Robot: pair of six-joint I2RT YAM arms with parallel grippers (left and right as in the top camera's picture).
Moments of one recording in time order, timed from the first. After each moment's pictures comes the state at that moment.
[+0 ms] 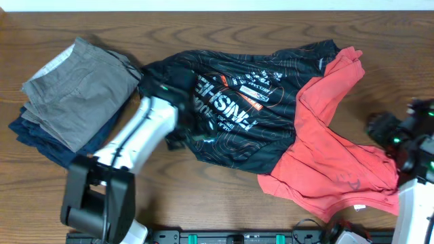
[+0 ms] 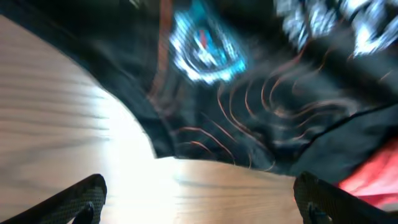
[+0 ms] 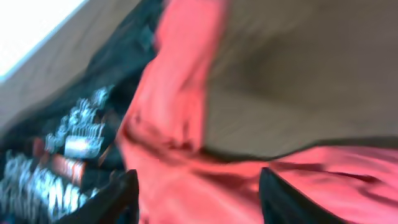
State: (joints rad) left arm -0.41 1.71 1.15 -0.97 0.30 -0.59; right arm -0.46 1.05 0.86 -0.68 -0.33 0.25
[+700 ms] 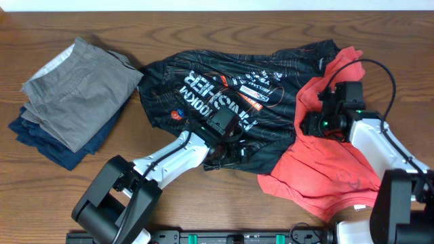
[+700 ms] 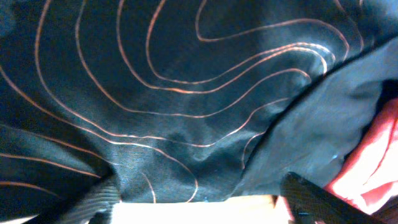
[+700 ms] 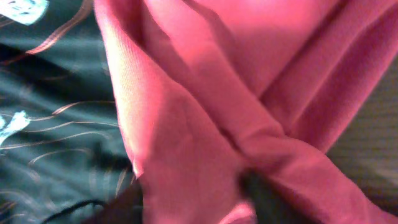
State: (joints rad) left arm -0.69 1.71 0.92 -0.53 0.35 -0.79; right arm -0.03 1.61 0.86 -0.51 -0.22 0.16
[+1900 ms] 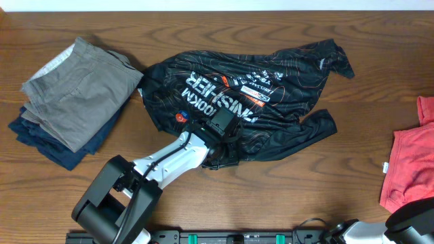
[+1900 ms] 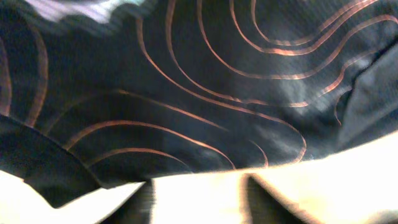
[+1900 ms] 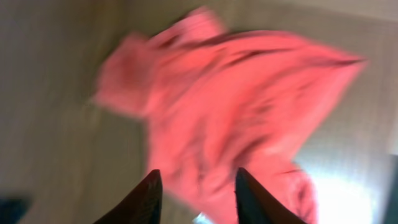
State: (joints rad) left arm -0.69 1.71 0.91 -0.53 0.31 -0.80; right arm -0.87 1.61 1.57 -1.03 0.08 0.44
